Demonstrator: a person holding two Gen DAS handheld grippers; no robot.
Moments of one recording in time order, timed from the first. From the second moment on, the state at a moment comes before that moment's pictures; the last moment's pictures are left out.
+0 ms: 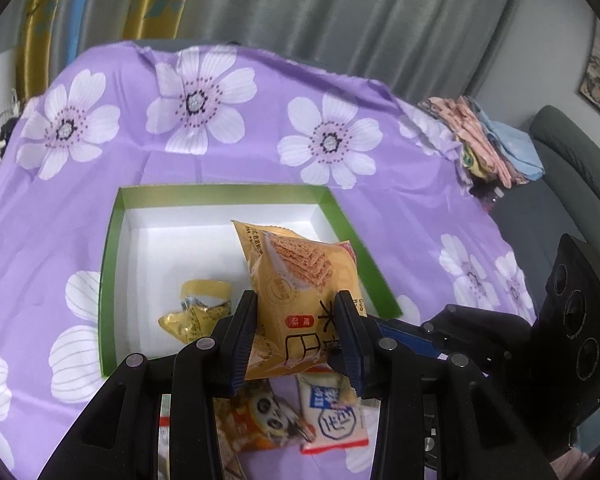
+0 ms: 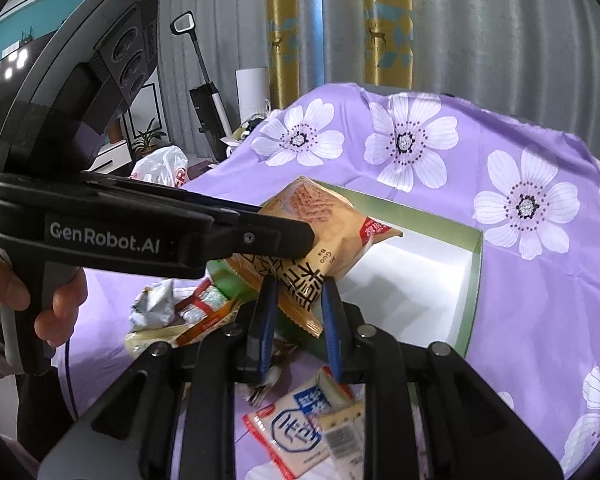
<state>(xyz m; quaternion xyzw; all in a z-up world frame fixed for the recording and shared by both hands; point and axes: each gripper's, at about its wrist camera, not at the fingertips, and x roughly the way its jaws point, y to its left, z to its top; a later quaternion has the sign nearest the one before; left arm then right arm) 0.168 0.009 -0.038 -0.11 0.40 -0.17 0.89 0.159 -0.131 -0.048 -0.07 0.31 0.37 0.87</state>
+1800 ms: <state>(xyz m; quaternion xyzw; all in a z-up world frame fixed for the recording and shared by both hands) 0.057 0.109 -0.083 -0.21 0.45 -0.06 0.87 0.072 -0.168 -0.077 -0.01 0.39 0.33 0.86</state>
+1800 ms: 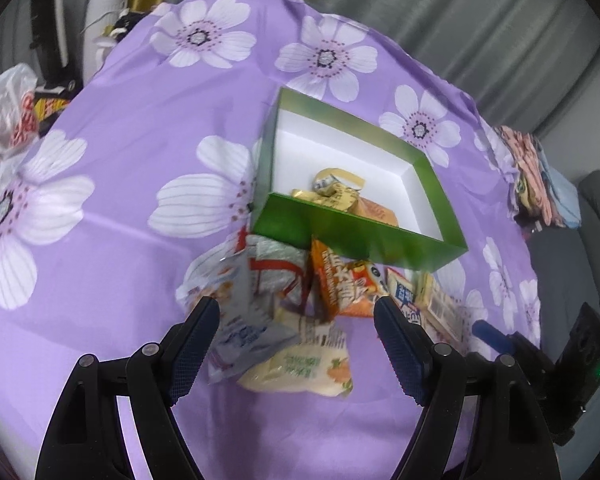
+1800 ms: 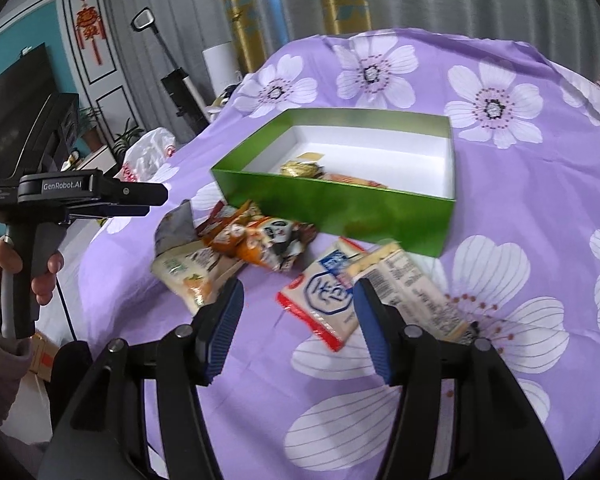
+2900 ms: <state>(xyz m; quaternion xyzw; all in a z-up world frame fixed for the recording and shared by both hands) 0.043 0.090 -0.133 -0.20 0.47 -0.11 0.85 0.066 -0.077 -0.123 -0.04 0.45 0.41 0.79</state>
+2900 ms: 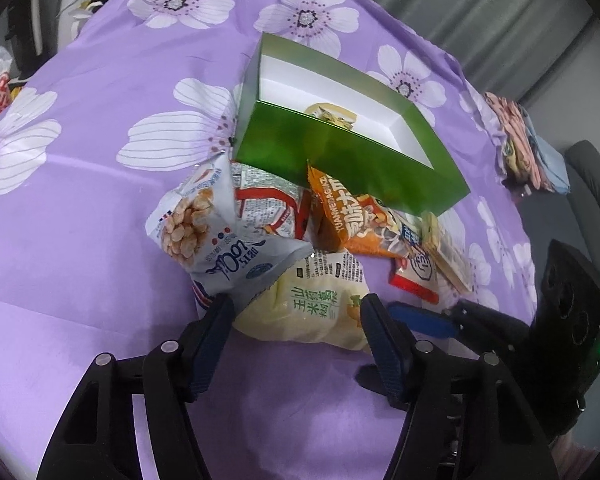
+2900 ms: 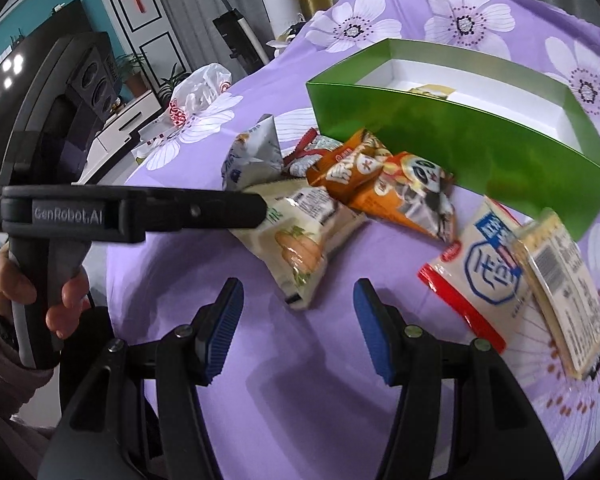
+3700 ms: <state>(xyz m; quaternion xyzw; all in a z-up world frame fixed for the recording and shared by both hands) 0.057 0.066 -0.140 -0.19 0.50 -0.12 0.83 0.076 -0.079 -0.131 -0.06 0.45 0.42 0.78</state>
